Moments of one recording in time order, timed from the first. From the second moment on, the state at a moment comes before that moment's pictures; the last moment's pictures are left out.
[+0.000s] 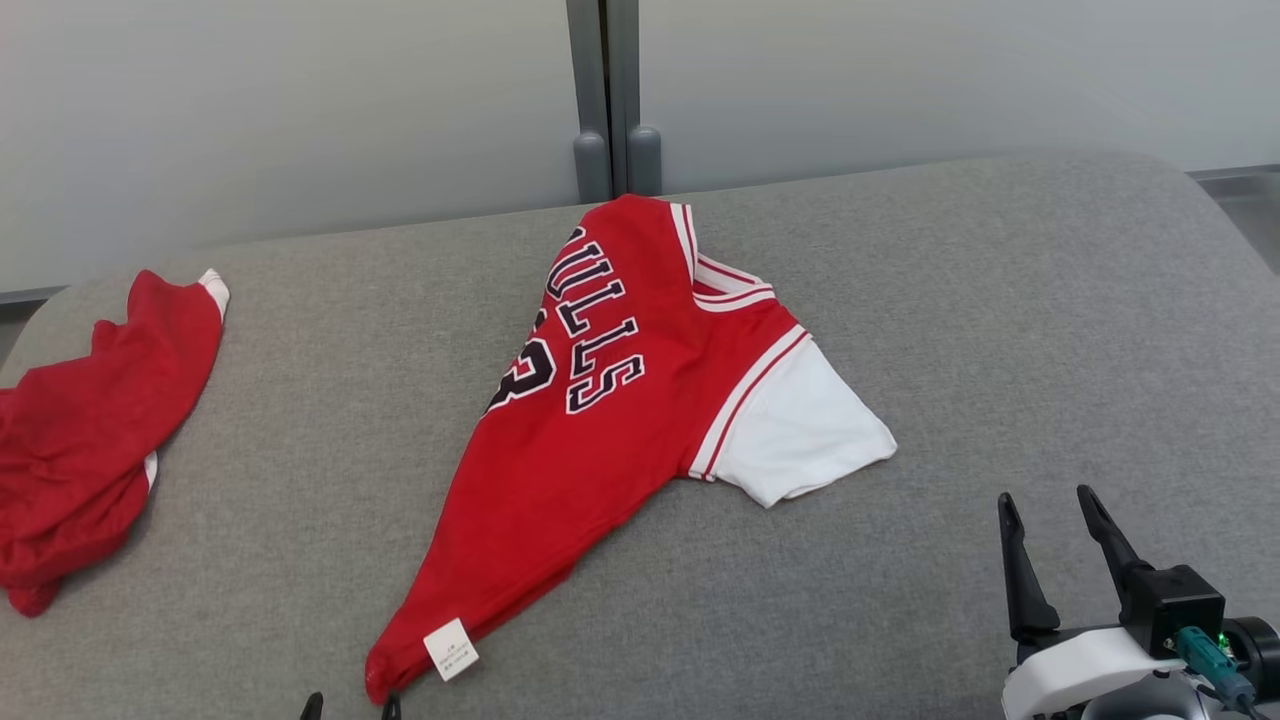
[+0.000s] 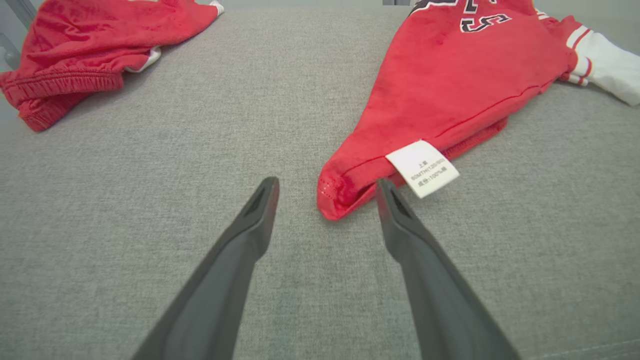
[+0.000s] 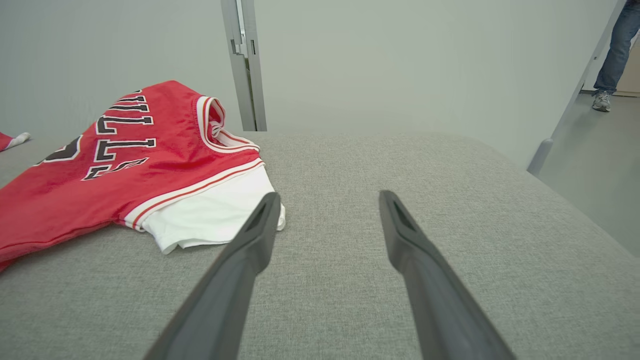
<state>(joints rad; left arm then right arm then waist) 0.21 0.18 -0.23 0.31 -0.30 0.10 -0.26 0.06 -0.05 -0.08 0.19 0.01 0.13 -0.26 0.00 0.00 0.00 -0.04</state>
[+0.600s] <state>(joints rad) 0.10 0.06 -0.07 0.46 -0.51 -0.02 -0.18 0.07 -0.05 -0.07 0.19 0.01 0.13 -0.26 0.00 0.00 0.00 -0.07</state>
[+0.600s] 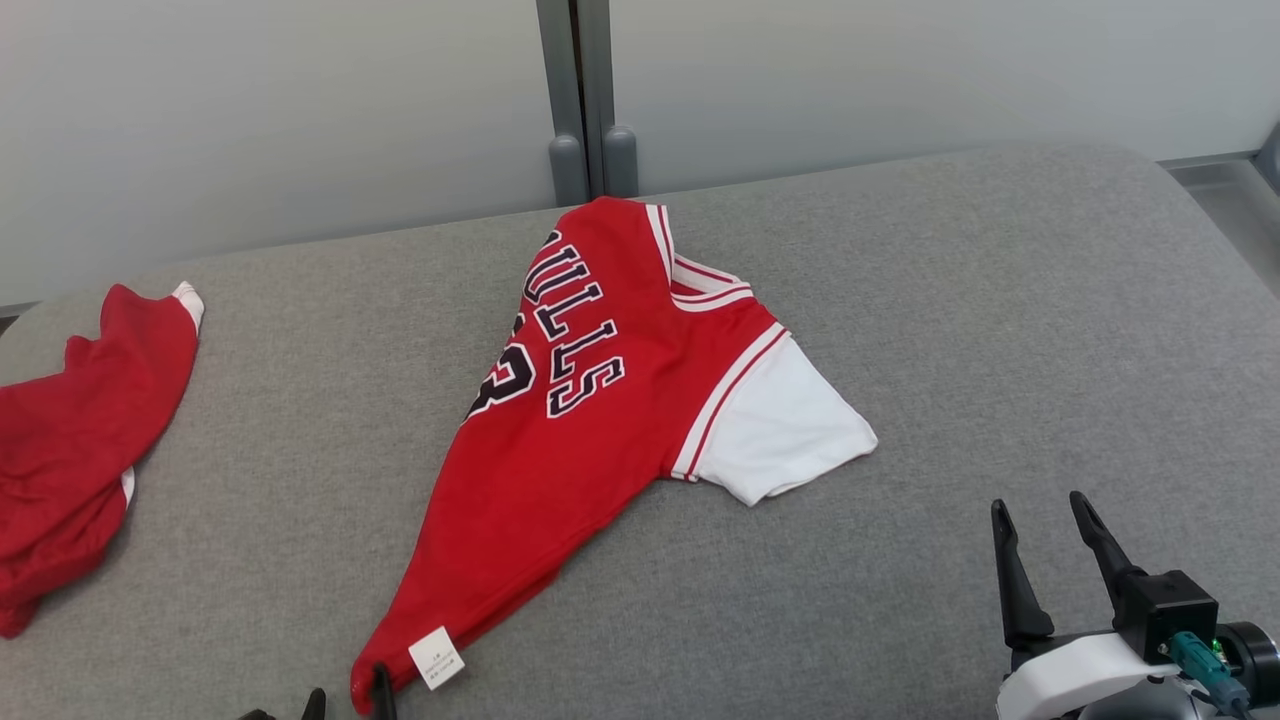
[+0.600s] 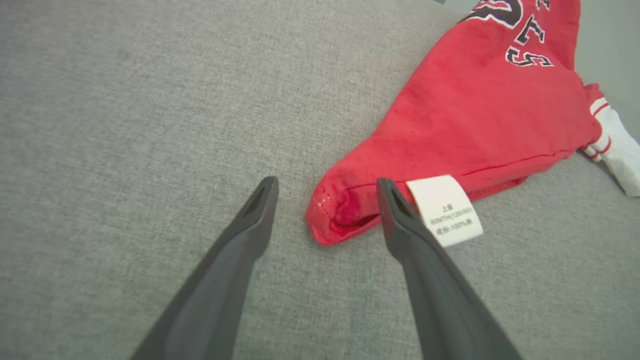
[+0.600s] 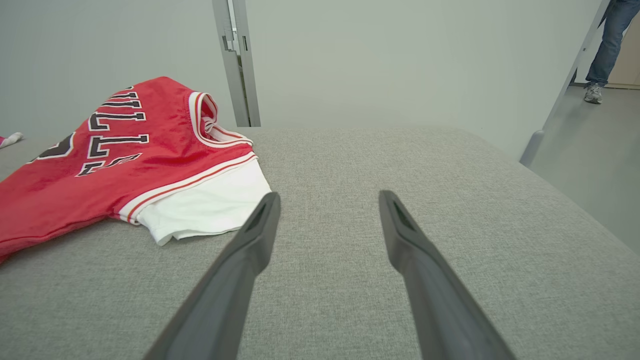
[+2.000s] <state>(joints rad) 0.25 0.15 -0.26 0.25 -0.40 -0.13 -0.26 0.07 -0.05 -0.08 0.19 0.01 0.13 -0.26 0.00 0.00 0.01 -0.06</state>
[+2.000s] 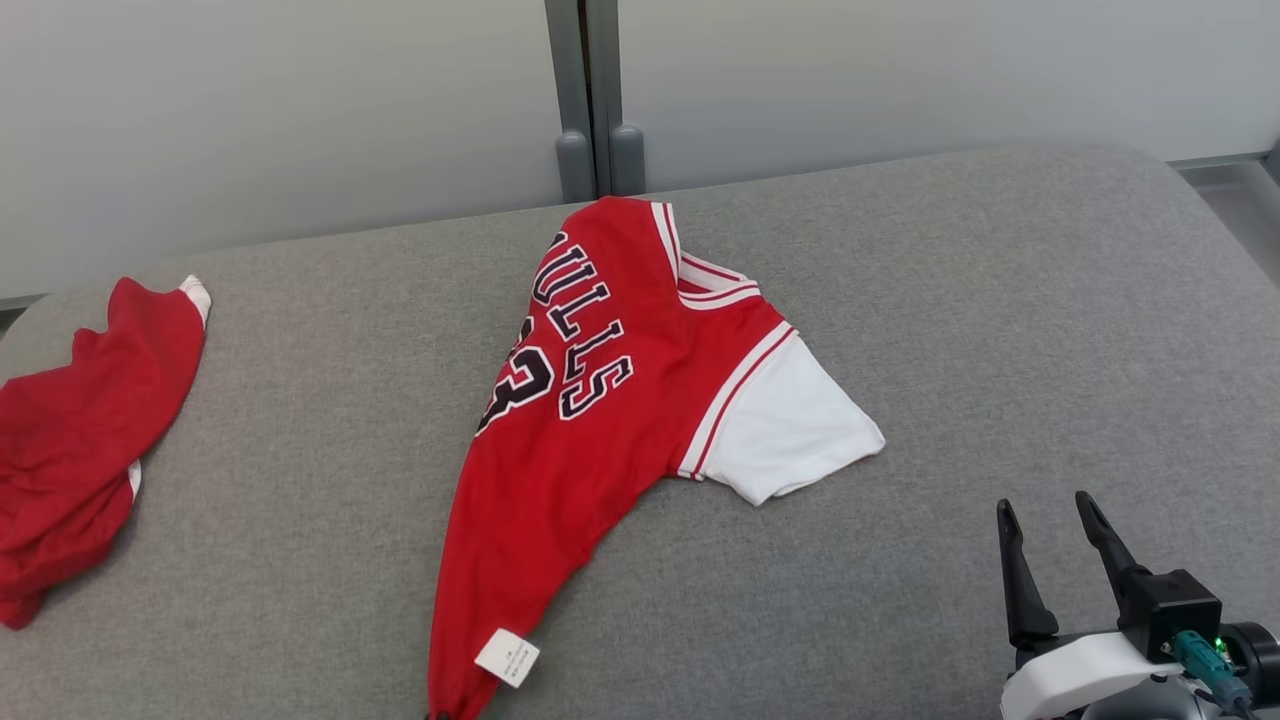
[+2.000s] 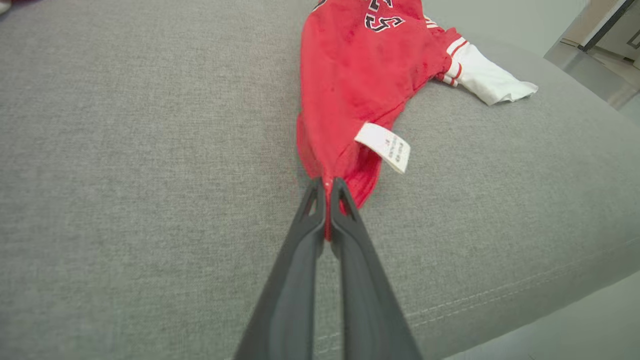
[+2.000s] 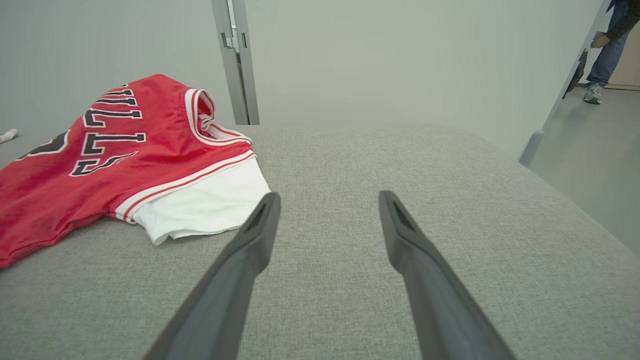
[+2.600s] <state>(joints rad) 0.28 0.10 -0.01 0.25 -0.34 -0.13 -0.26 0.06 -0.05 -0.09 0.19 0.00 0.13 -0.26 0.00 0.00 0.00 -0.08</state>
